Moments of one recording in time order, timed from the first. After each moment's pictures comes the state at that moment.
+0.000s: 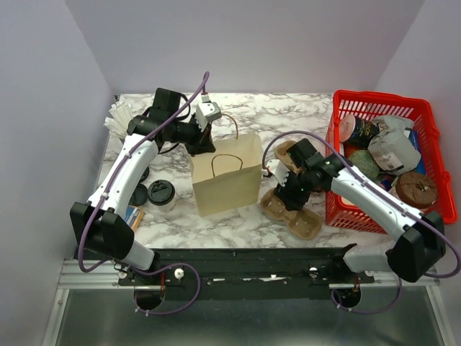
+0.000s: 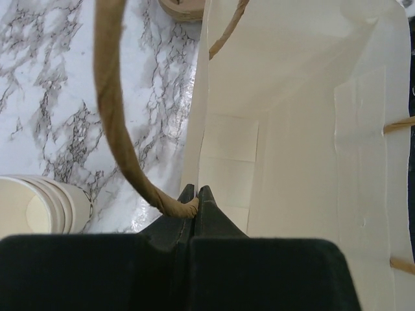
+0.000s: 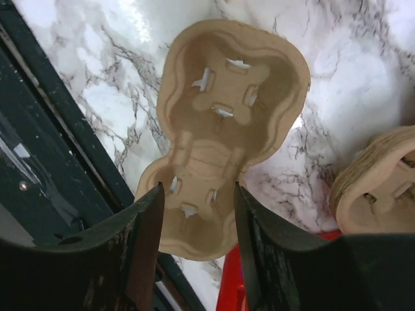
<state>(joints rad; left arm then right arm) -0.30 1.49 1.51 -0.85 0.78 0.50 0.59 1.30 1.08 -0.99 -0.28 -0.55</state>
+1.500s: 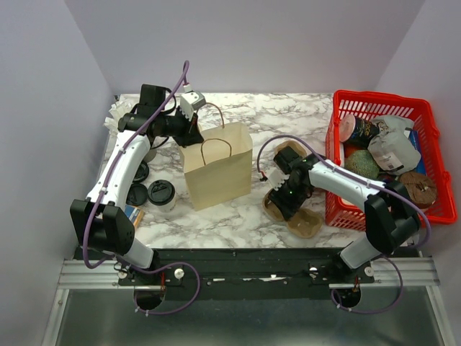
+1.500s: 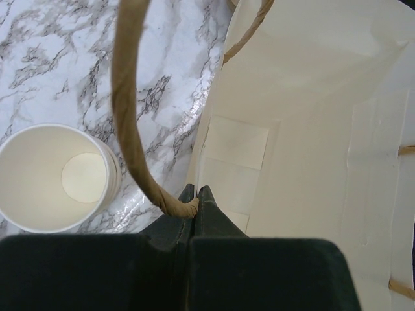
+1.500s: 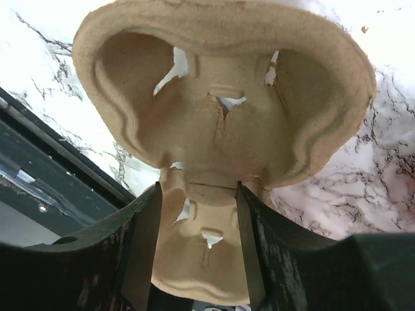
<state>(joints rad) -0.17 1.52 1.51 -0.78 0.74 0.37 0.59 1.56 1.02 -0.94 -0.21 -0.31</state>
